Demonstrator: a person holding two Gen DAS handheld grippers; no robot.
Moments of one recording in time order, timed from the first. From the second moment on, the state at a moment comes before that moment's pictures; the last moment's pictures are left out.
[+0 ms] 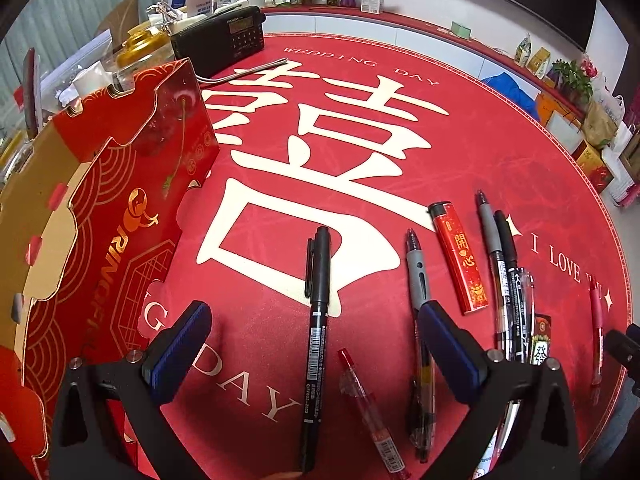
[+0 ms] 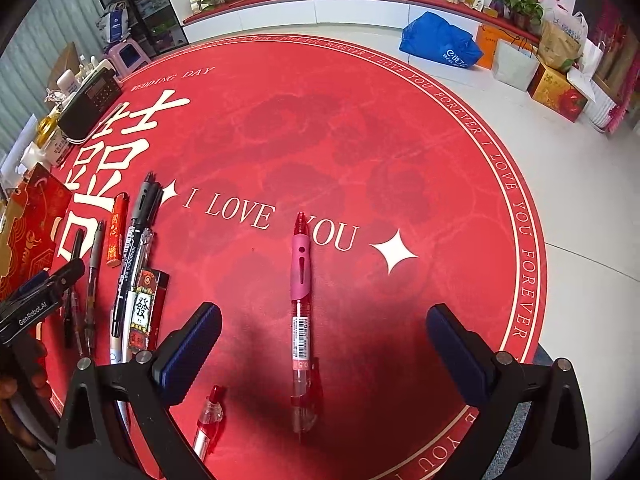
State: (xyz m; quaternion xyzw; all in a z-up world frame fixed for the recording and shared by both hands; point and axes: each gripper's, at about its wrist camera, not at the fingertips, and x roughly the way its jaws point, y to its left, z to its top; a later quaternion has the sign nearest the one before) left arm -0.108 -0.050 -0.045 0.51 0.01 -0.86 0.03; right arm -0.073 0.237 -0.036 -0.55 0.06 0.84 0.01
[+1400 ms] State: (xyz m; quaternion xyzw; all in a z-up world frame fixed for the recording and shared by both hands) left arm -0.105 -0.054 -0.043 0.50 0.00 -0.86 0.04; right arm -0.075 0.228 -0.042 -0.56 0.06 0.83 0.00
